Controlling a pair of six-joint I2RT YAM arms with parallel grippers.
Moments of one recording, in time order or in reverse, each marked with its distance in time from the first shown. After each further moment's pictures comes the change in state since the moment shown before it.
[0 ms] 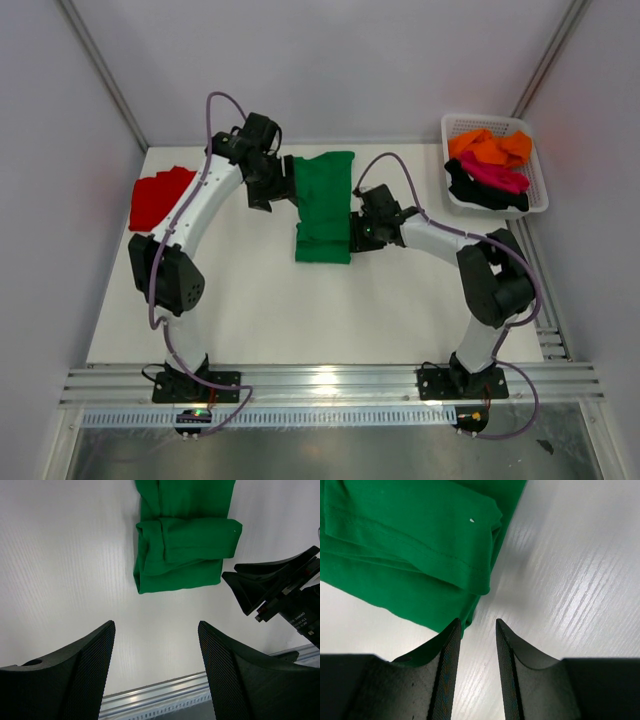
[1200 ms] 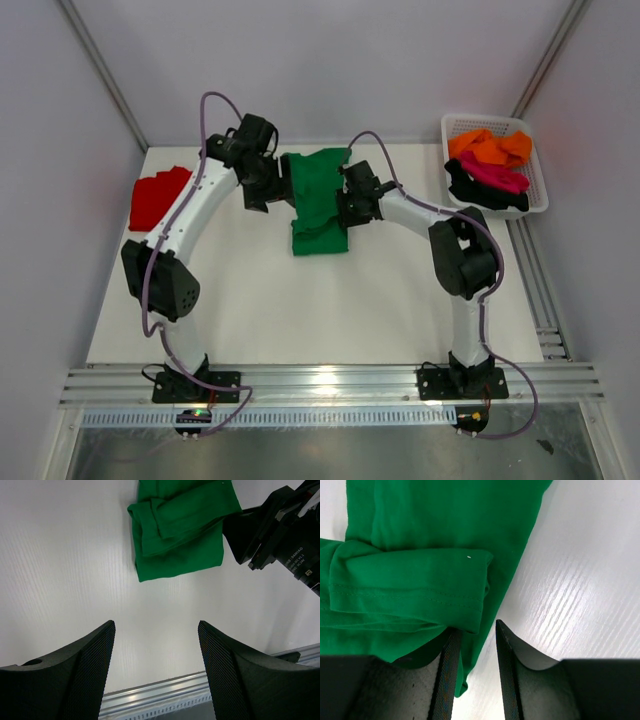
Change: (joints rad) left arm 0.000 -0.051 -0.034 0.001 -0.024 -0.005; right arm 0.000 0.279 0.376 -0.088 0.082 -0.060
